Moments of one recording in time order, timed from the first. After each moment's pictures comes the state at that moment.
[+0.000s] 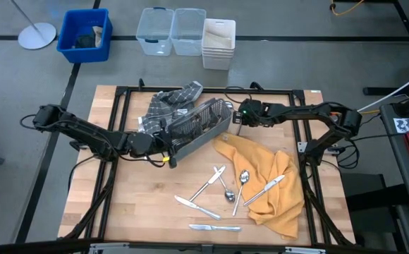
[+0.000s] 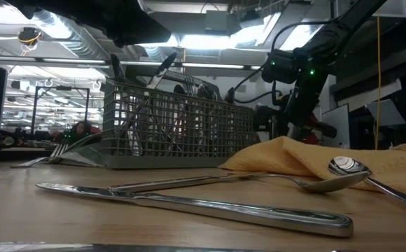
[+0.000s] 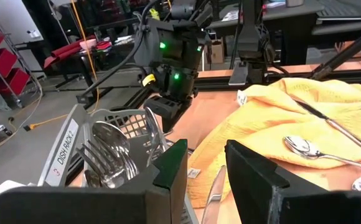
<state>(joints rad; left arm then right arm) -0.22 1.15 0.57 0.37 -0.58 0.08 -0.45 1.57 0.82 -0.36 0.20 1.09</state>
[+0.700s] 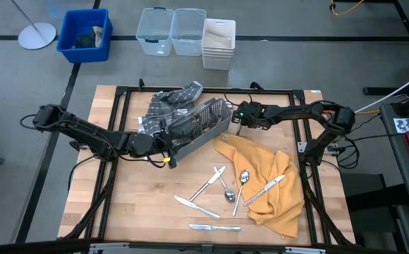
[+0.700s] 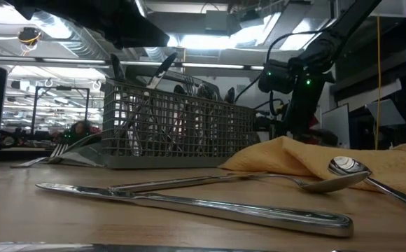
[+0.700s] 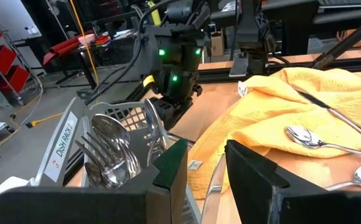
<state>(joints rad) -0.22 1.15 0.57 0.34 -0.58 0.08 -0.45 1.65 0.82 -0.34 0.25 1.23</state>
